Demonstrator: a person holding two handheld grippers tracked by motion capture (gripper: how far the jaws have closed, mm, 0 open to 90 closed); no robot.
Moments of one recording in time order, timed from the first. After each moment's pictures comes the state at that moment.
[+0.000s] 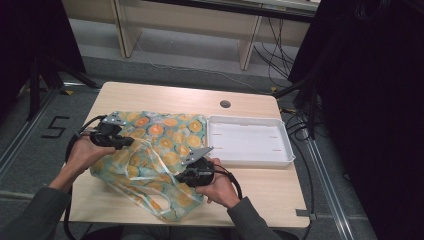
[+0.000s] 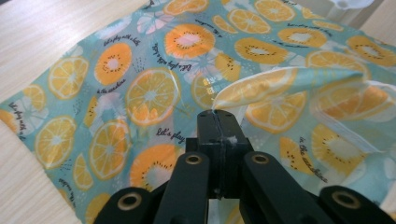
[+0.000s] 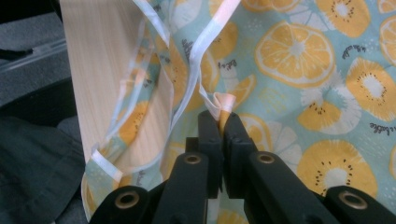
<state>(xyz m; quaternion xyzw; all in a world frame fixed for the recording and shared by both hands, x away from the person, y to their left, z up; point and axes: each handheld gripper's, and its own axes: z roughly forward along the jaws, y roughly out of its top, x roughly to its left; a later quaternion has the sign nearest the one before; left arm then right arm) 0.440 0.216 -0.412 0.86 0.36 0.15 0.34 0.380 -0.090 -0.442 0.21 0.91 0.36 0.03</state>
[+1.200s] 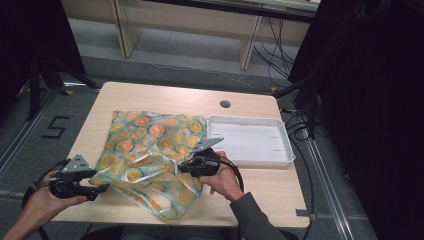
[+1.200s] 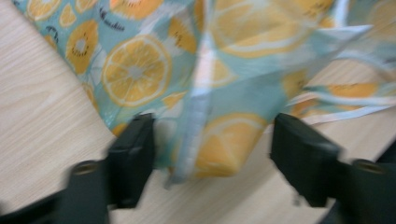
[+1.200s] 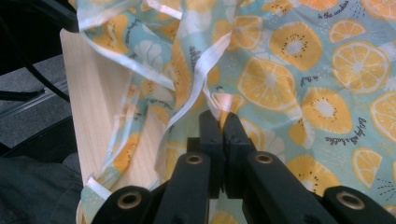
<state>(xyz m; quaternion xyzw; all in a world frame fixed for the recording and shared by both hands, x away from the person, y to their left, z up) 0.325 0.272 -0.451 0.86 0.36 0.17 0.31 0.398 -0.102 -0.432 0.25 0.88 0.41 0.02</state>
